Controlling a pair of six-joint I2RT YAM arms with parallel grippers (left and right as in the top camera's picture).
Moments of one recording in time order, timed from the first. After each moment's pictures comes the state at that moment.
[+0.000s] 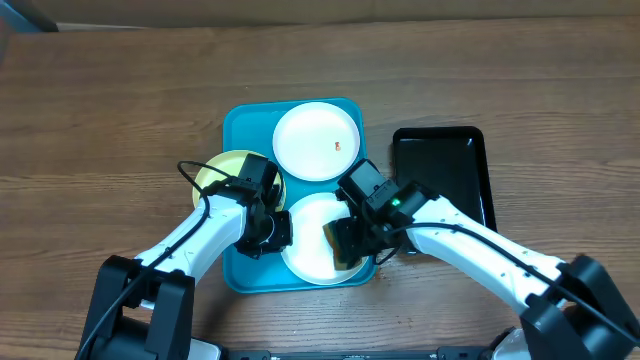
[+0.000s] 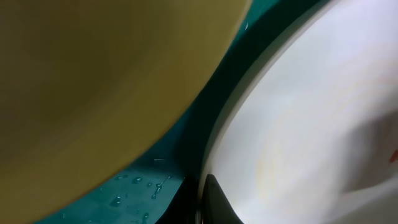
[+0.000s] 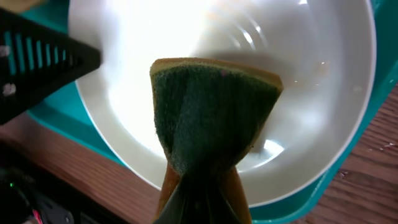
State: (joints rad) left arm -0.30 1.61 0.82 -0.73 0.24 -0.41; right arm 0.74 1.64 1.05 -0.75 -0.33 0.52
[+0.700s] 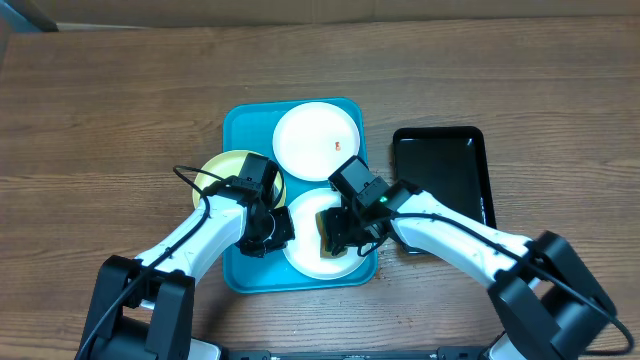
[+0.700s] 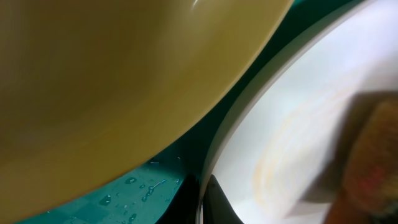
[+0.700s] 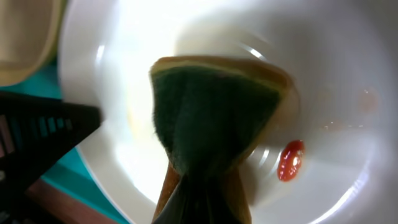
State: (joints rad) left arm -0.30 1.61 0.82 -0.71 0.24 -0.56; right arm 0.74 1.77 1.05 -0.56 -0.32 0.64
